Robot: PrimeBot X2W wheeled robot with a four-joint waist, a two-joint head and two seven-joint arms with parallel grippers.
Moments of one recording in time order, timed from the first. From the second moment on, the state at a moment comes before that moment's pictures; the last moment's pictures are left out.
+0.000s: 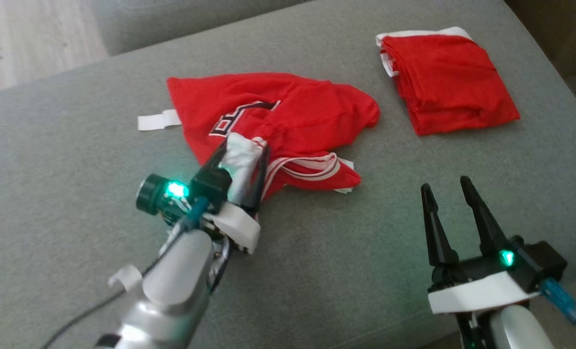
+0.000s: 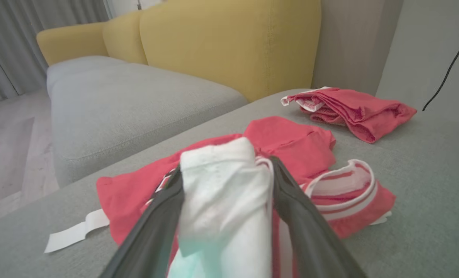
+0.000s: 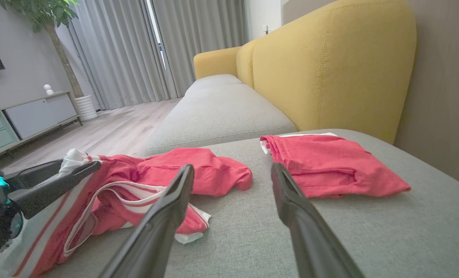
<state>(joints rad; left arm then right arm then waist) -0.60 0.05 -0.58 0.75 -0.23 0.01 -0.23 0.00 -0.06 0.16 0.08 0.19 0.13 -0.26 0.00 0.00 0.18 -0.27</state>
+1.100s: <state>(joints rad) 0.28 0.10 -0.36 0.03 -0.08 0.24 -0.25 0.29 -0.04 0.05 0.09 0.18 0.13 -0.26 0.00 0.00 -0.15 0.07</state>
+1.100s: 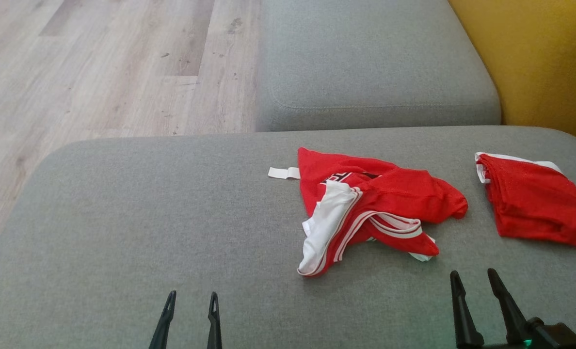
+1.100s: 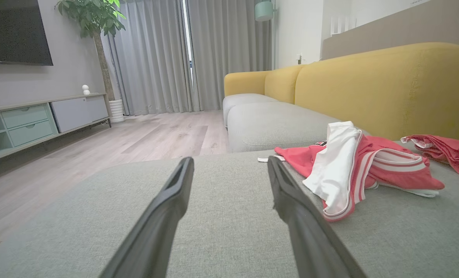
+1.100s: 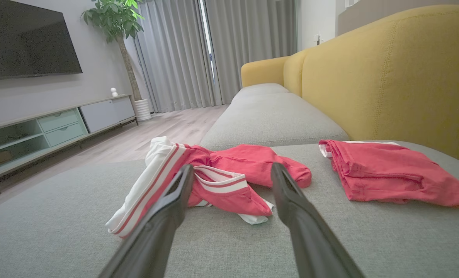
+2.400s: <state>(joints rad) -0.03 0.09 -0.67 0.28 -0.12 0.01 -0.25 0.24 -0.04 0.09 0.08 0.17 0.13 -0.26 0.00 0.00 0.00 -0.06</state>
